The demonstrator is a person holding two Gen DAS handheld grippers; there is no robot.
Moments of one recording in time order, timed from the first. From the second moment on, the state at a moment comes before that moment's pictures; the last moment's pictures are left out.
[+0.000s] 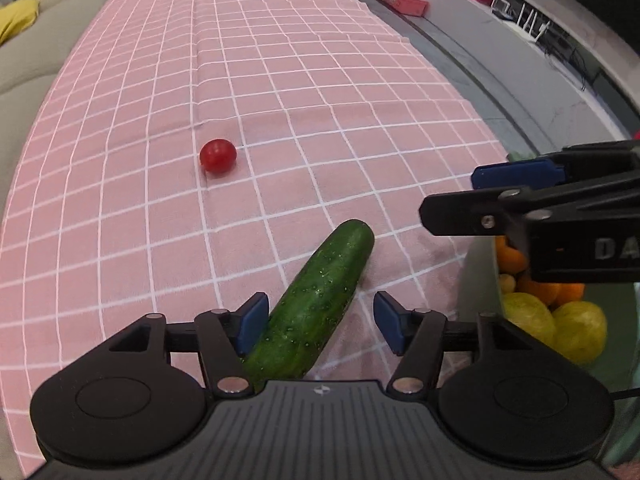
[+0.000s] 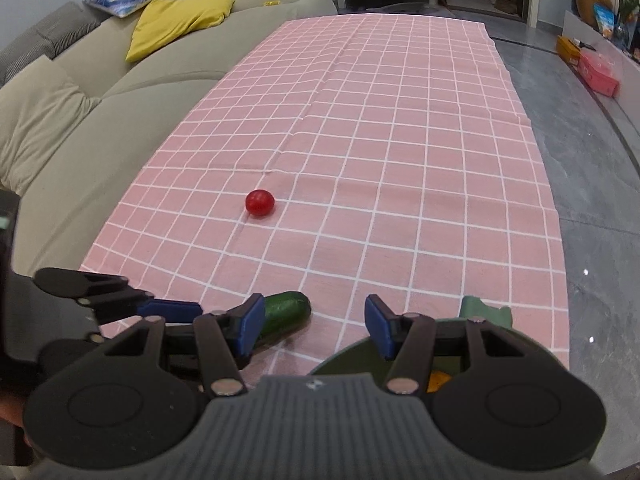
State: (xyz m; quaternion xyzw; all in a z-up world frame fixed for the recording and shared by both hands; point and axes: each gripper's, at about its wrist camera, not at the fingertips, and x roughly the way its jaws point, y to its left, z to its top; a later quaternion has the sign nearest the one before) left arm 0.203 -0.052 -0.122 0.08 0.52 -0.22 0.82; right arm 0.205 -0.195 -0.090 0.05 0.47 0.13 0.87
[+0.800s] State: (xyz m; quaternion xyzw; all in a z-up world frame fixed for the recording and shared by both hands) left arm 0.209 -0.066 -0.150 0.17 0.52 -0.23 0.81; right arm 0.221 -0.192 -0.106 0.06 0.47 0.15 0.87
